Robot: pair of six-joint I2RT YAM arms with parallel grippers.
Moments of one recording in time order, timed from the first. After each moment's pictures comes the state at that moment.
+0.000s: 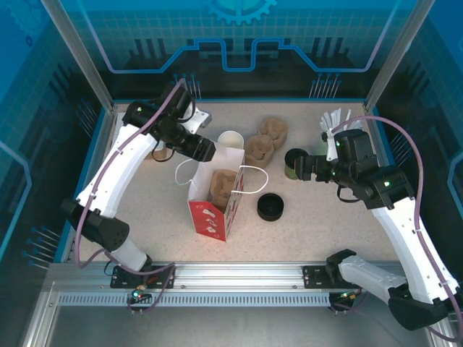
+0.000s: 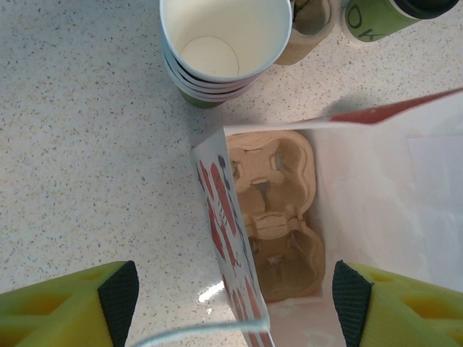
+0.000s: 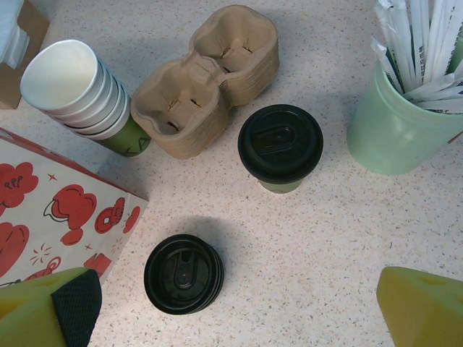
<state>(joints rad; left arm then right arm) -0.40 1.64 1.90 -1.40 0.22 -0.01 0.37 0.99 1.34 -1.14 0.07 0.29</state>
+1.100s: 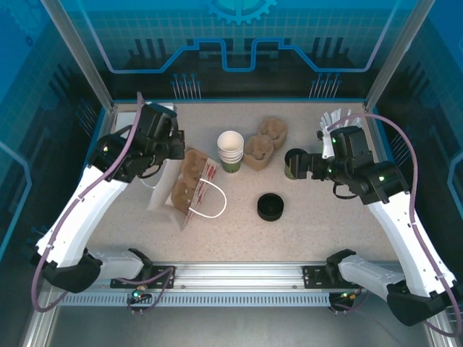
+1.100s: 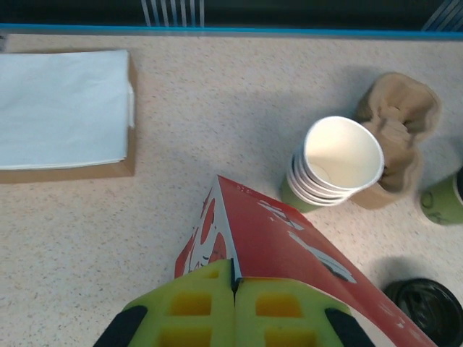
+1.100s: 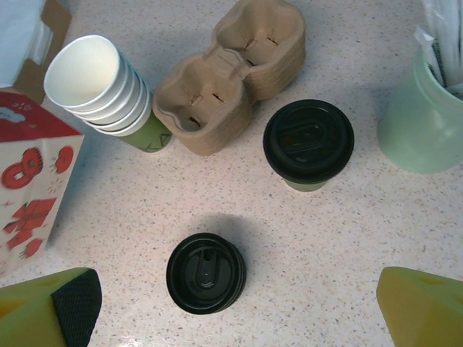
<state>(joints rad) -0.56 1.27 1.67 -1.19 -0.36 -0.48 0.37 1.03 1.34 -1.11 -0.01 0.31</state>
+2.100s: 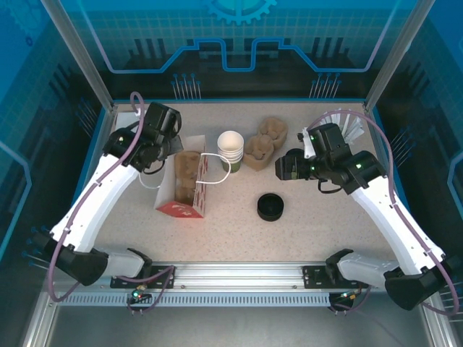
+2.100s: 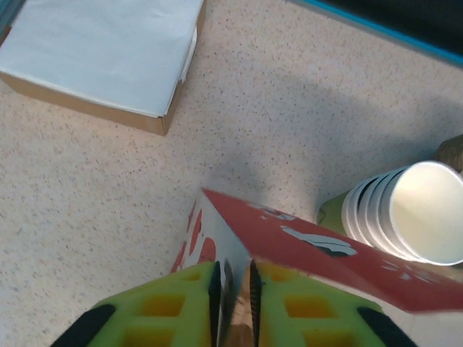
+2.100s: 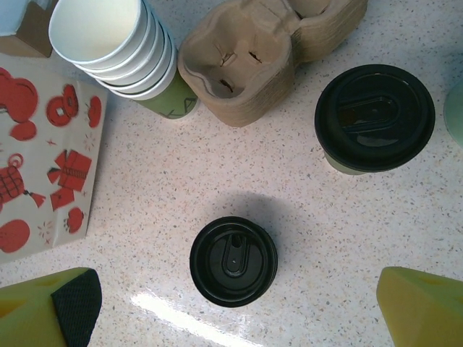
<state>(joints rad) -0.39 1.36 1.58 -1.15 -0.32 -0.71 0.46 1.15 1.32 -1.08 -0.03 0.34</state>
